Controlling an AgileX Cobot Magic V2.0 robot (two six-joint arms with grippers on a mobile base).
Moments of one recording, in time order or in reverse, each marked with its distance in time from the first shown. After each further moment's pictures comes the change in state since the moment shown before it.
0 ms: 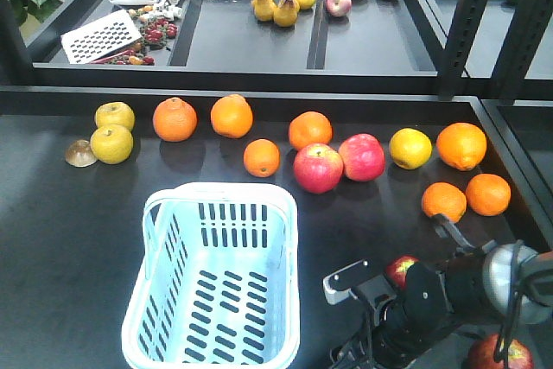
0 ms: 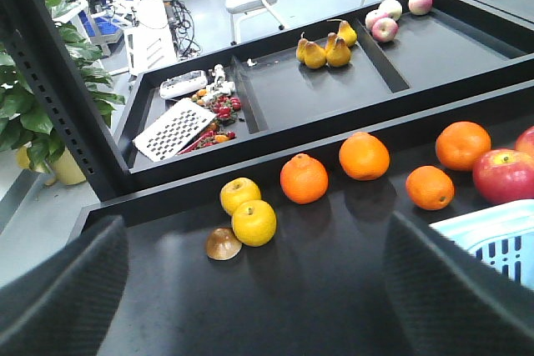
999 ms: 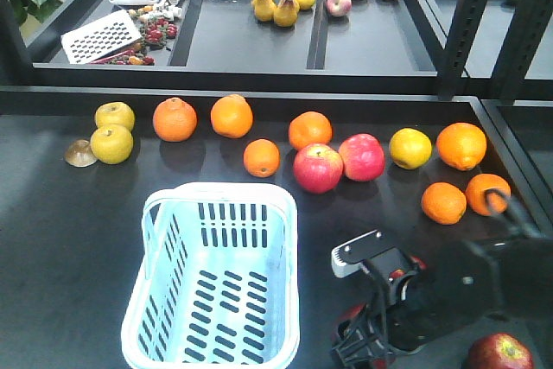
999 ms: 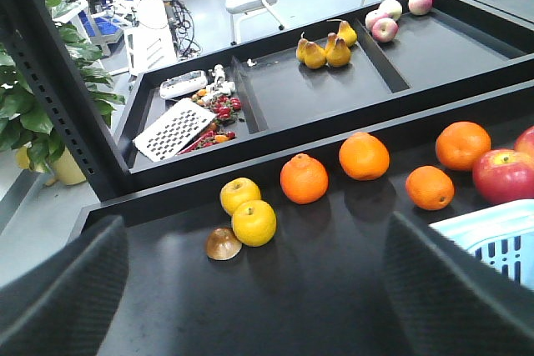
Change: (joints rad) left arm 0.000 0.000 0.000 0.000 0.000 0.000; right arm 0.000 -0.269 0.000 -0.015 0.140 0.033
